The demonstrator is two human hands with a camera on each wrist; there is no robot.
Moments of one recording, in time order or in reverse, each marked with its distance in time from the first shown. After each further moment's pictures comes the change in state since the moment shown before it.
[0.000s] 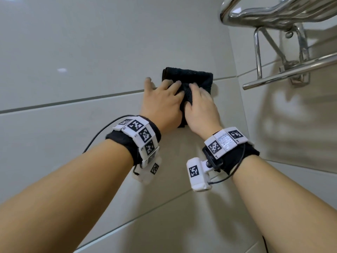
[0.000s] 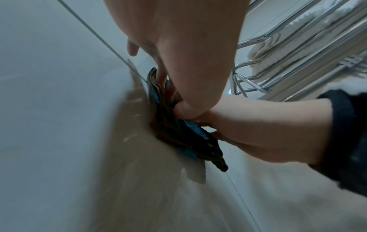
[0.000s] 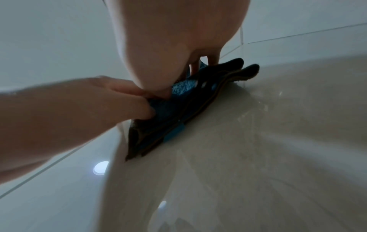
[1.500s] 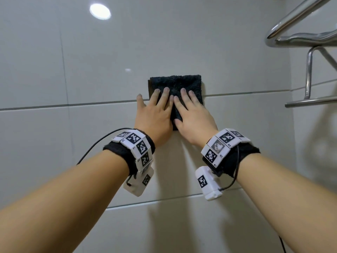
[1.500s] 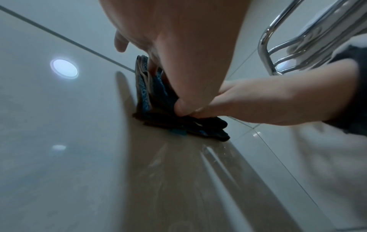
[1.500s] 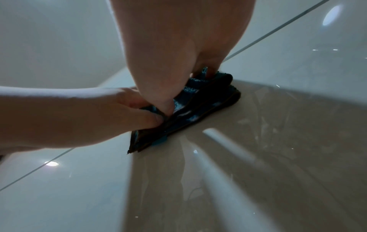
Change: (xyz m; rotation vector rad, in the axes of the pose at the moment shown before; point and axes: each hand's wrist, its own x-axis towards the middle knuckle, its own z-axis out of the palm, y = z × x) left_hand -0.089 -0.056 -0.067 0.285 -0.357 -0.351; right_hand -0.017 -0.101 0.013 -0.230 -0.340 -0.487
